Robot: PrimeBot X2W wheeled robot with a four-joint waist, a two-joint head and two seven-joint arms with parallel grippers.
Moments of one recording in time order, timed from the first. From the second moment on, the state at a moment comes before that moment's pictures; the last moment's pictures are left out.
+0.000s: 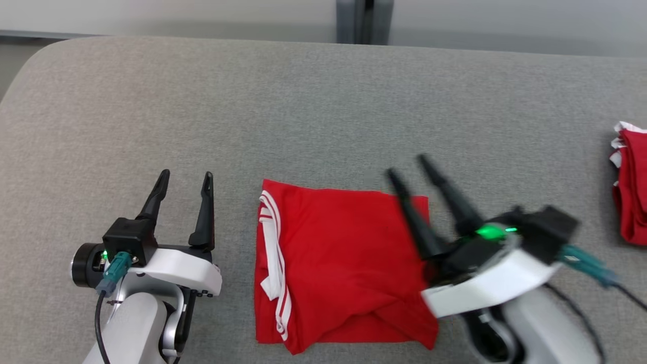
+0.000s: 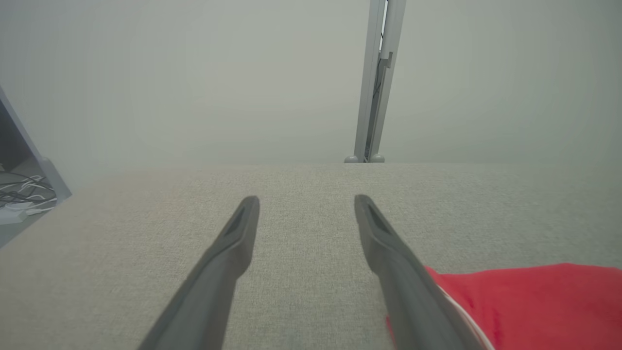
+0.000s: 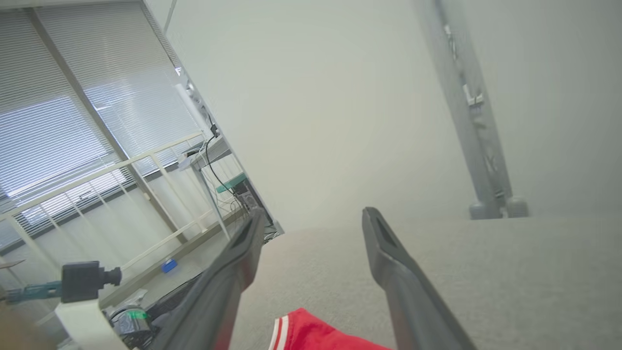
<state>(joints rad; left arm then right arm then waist) -0.31 0.21 -0.33 0.31 -0.40 0.15 -0.26 -0.35 -0.12 0.54 0.06 0.66 0.13 -0.26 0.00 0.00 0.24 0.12</state>
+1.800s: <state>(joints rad) -0.16 0.28 -0.37 0.12 -0.37 0.25 -0.21 0.00 -0.15 0.27 -0.04 0.32 0.13 -0.05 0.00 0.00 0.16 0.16</state>
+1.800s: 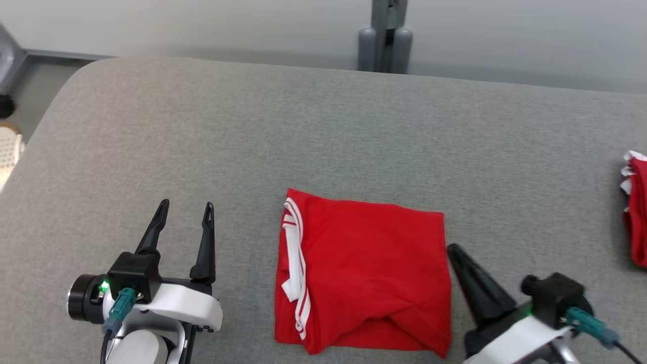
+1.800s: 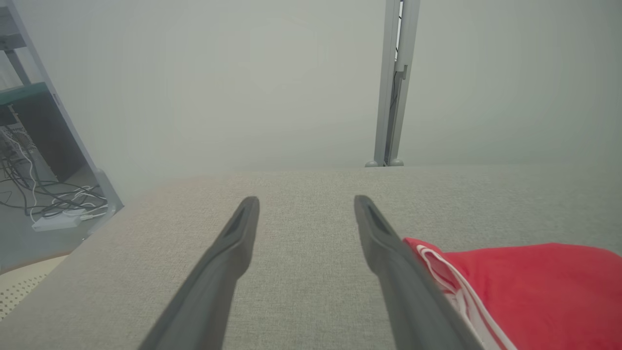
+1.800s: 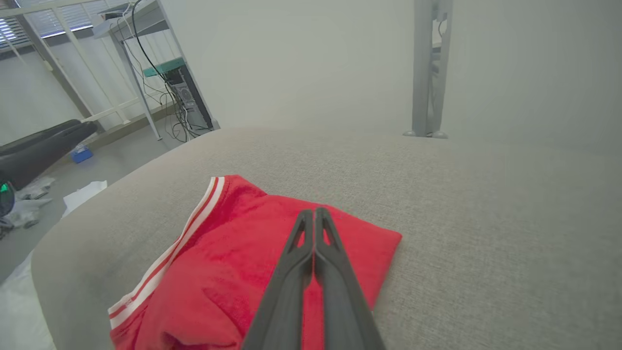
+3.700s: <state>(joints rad) -0.17 0.32 -0.35 0.10 -0.38 0.28 -0.22 -0.05 -0.12 -0.03 -0.03 0.24 0.13 -0.13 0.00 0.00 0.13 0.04</state>
